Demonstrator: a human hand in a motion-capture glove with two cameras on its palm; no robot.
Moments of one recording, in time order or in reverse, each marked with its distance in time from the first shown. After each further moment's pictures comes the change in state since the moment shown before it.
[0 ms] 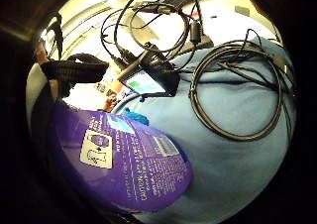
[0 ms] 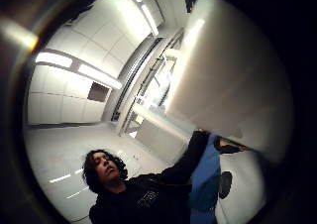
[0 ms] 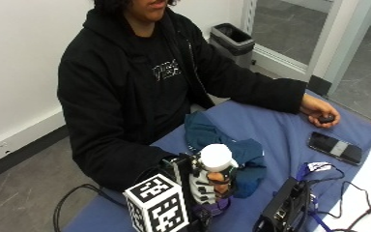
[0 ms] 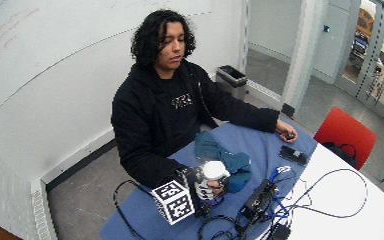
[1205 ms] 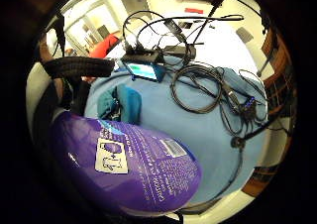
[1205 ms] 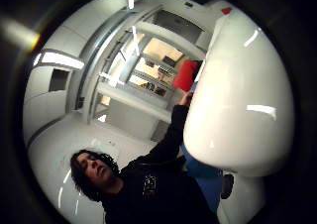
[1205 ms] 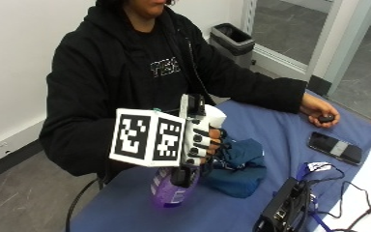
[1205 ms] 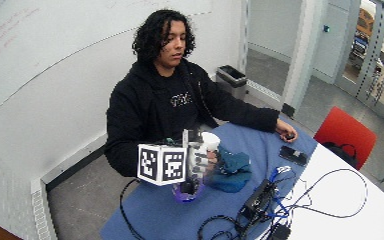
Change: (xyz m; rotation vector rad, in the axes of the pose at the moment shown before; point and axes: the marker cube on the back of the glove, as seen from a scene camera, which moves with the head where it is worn) arm -0.109 0.005 -0.029 -0.435 0.508 0.012
